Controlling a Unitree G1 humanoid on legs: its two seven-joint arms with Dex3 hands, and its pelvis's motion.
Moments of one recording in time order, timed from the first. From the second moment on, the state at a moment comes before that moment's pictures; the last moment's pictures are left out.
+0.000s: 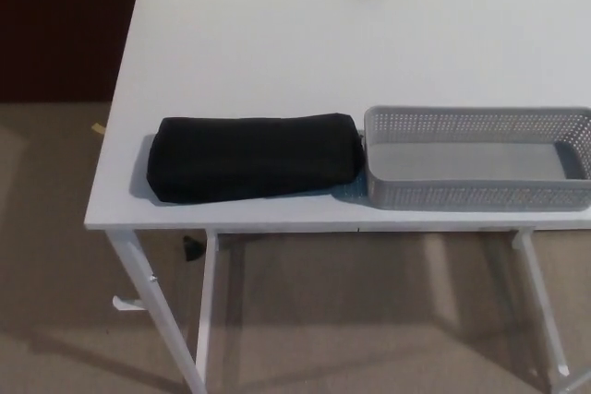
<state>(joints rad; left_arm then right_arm) 0.34 0.53 0.07 0.86 0.07 -0.45 -0.15 0.06 -0.25 0.15 1.09 -0.24 -0.36 -0.06</state>
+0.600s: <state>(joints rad) 0.31 0.57 0.38 0.22 -0.11 -0.40 -0.17 0.06 -0.25 0.15 1.06 -0.24 -0.36 -0.05</state>
